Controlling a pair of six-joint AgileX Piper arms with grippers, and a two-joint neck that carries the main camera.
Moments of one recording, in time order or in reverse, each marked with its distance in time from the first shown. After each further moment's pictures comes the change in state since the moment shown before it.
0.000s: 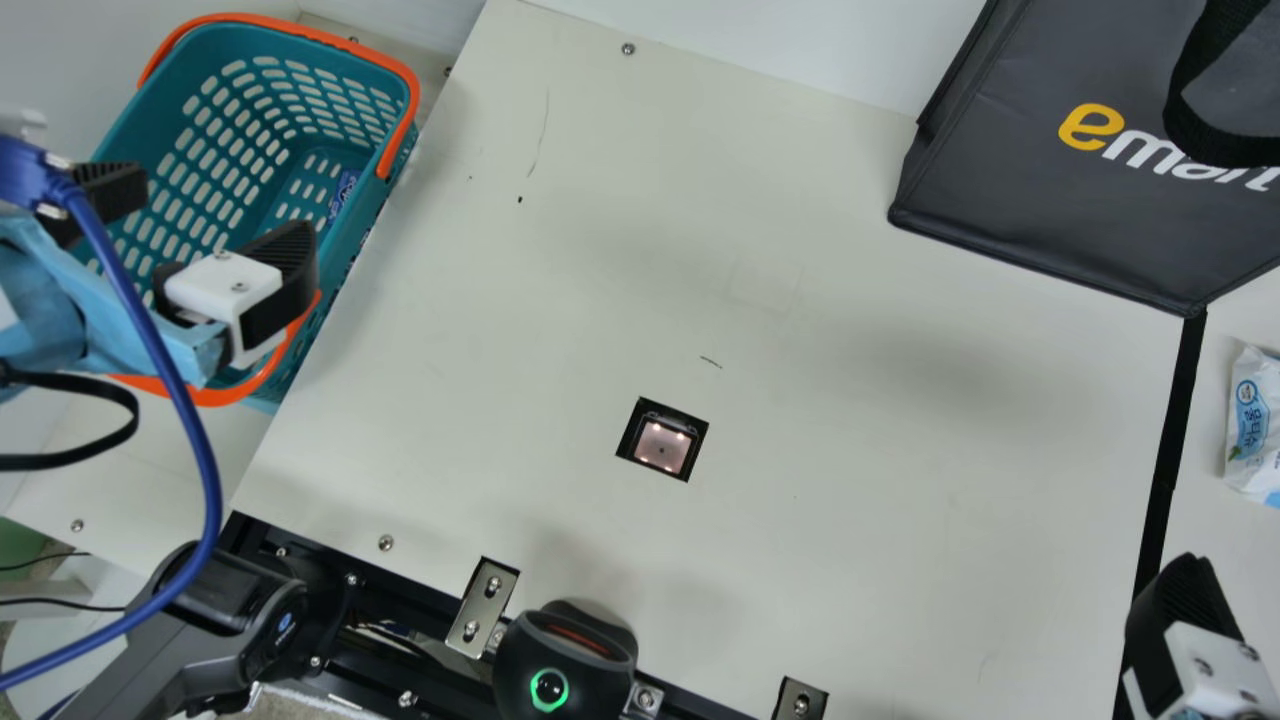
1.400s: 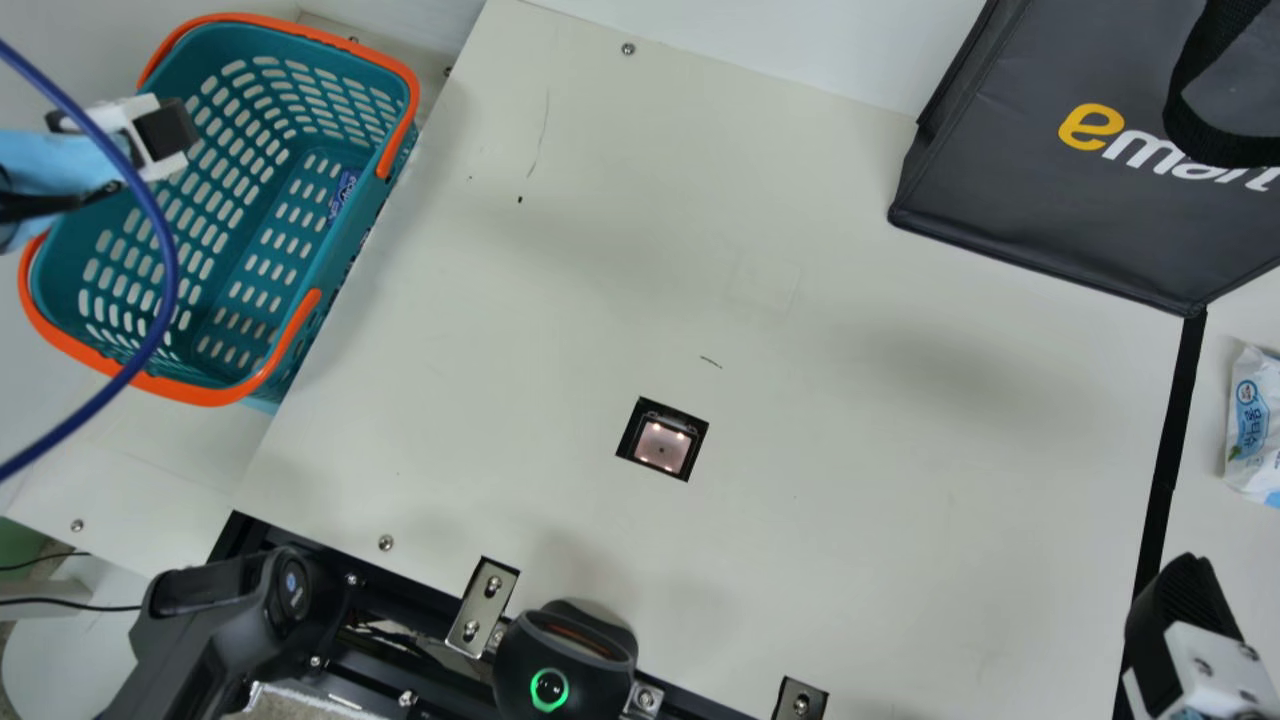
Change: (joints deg) left arm 35.2 13.2 -0.4 -9.5 -6.1 5.2; right arm 0.0 0.0 0.0 0.0 0.1 0.0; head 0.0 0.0
